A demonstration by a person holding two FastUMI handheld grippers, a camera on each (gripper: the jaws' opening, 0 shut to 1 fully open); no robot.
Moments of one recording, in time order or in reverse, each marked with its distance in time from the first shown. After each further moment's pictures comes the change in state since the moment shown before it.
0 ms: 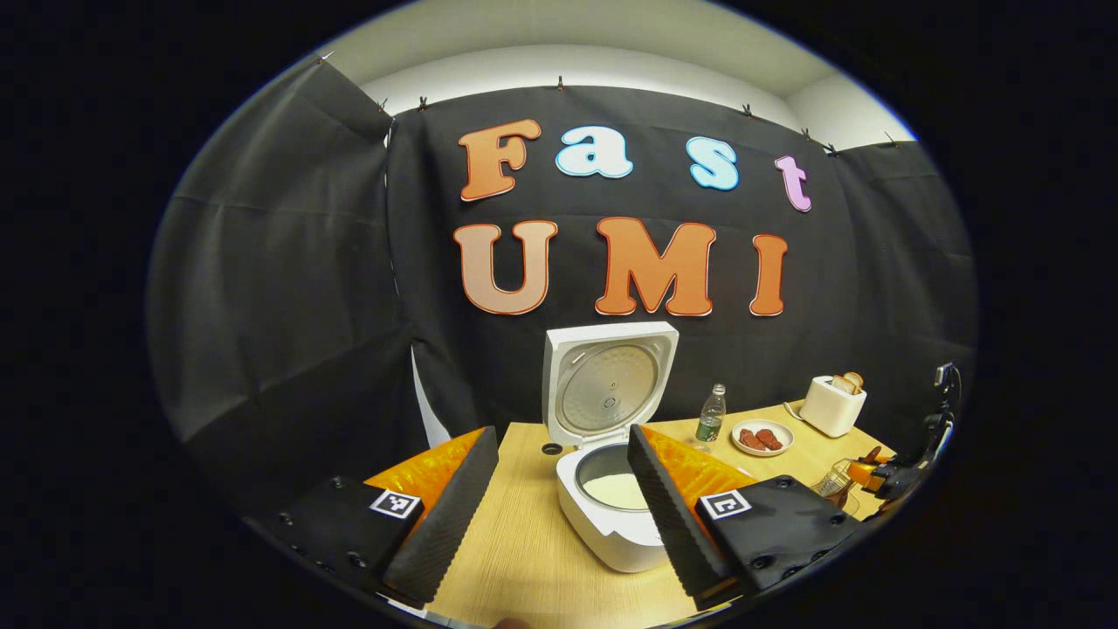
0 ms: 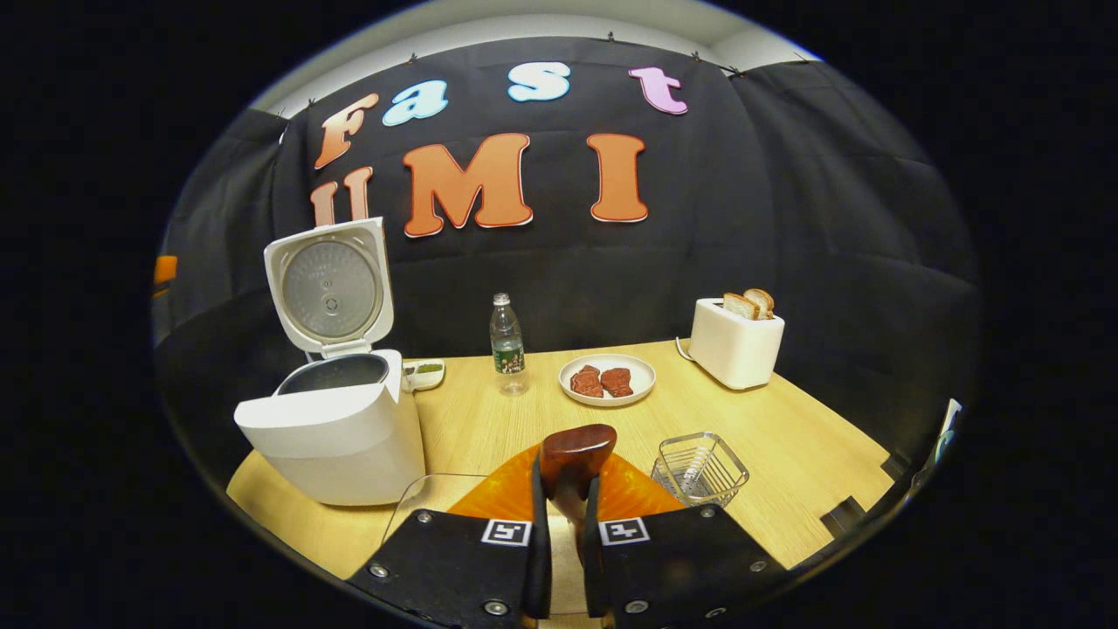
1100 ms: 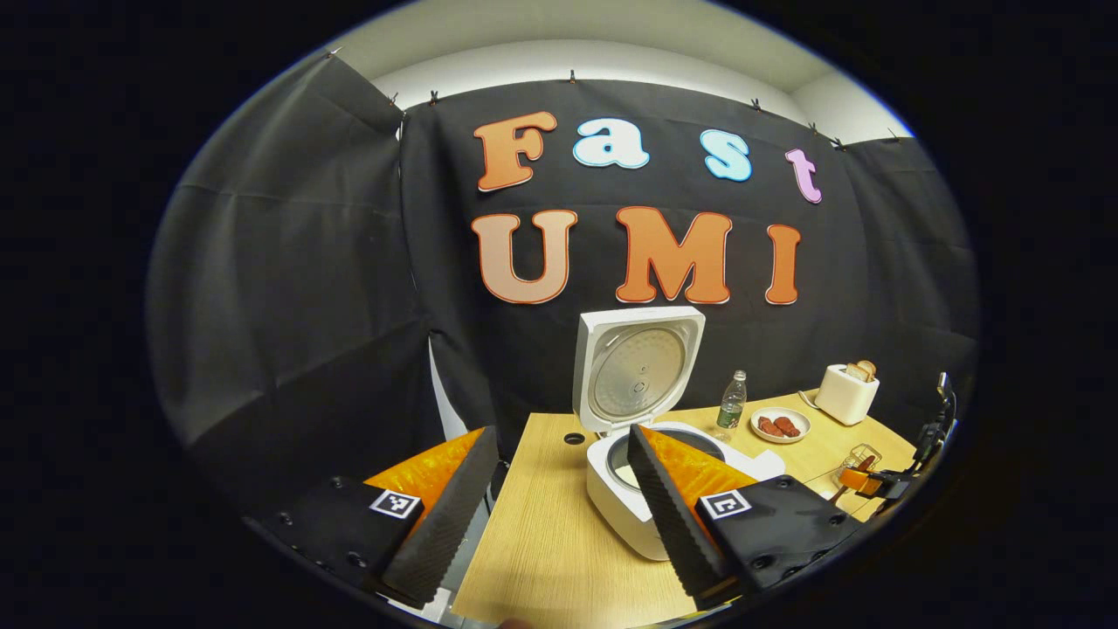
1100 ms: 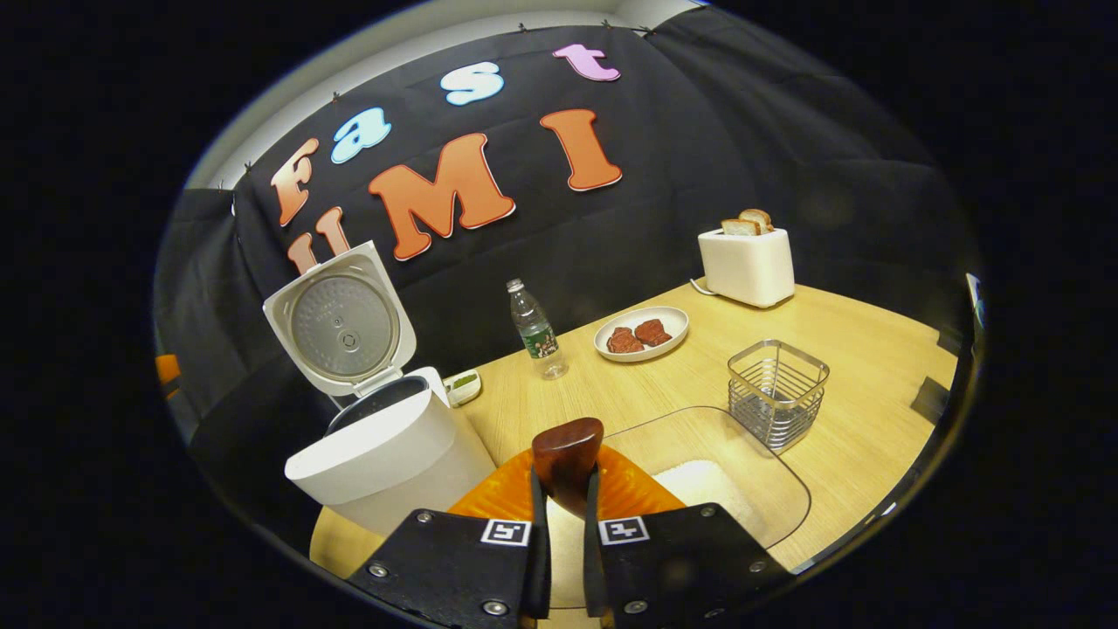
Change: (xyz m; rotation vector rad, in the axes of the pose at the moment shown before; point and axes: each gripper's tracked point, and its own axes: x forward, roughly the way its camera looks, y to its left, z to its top) left arm 0.000 0.040 -0.018 0.008 0.020 0.036; right arm -0.004 0.063 -0.027 0.365 0.040 0.043
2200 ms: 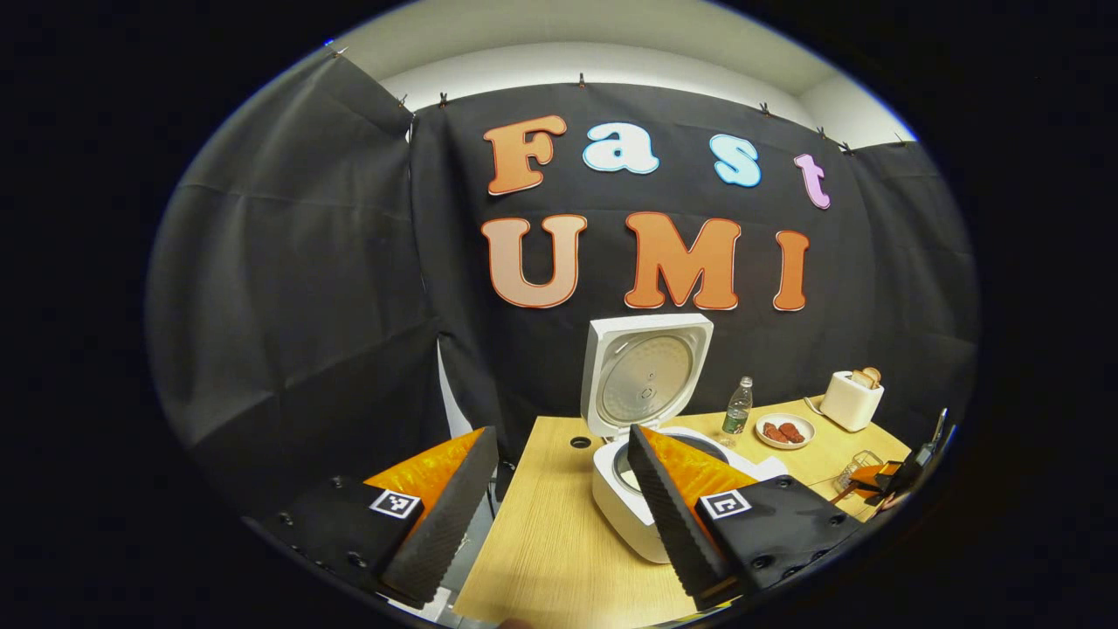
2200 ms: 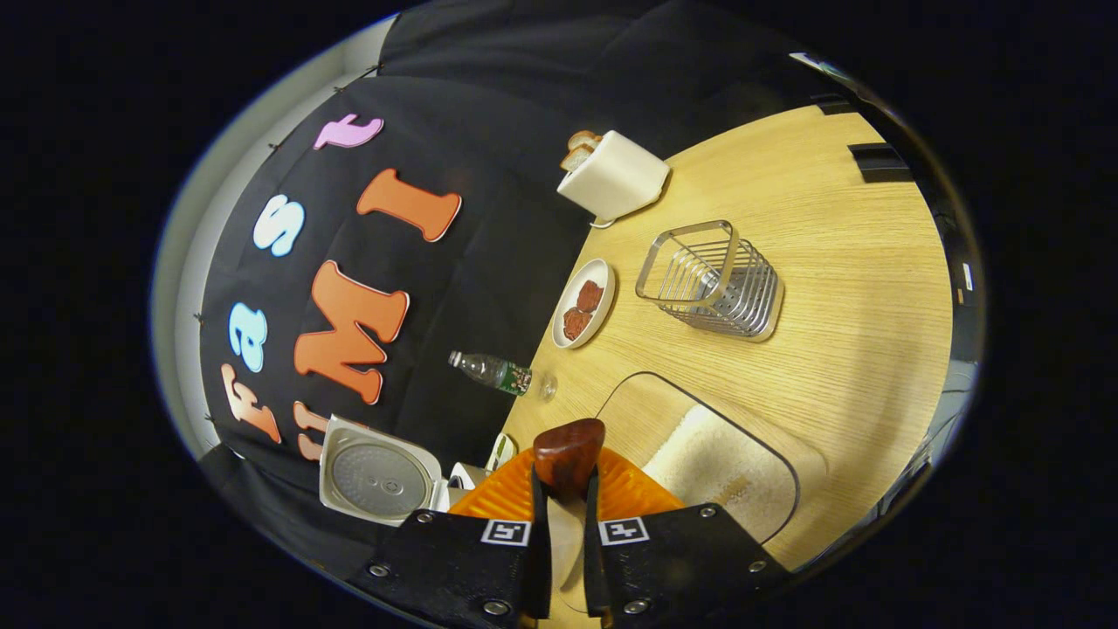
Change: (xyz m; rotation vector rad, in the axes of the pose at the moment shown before) left arm -0.006 0.008 0.012 -0.010 -0.023 0.027; right arm 0.003 -0.048 0.009 0.793 0.025 -0.068
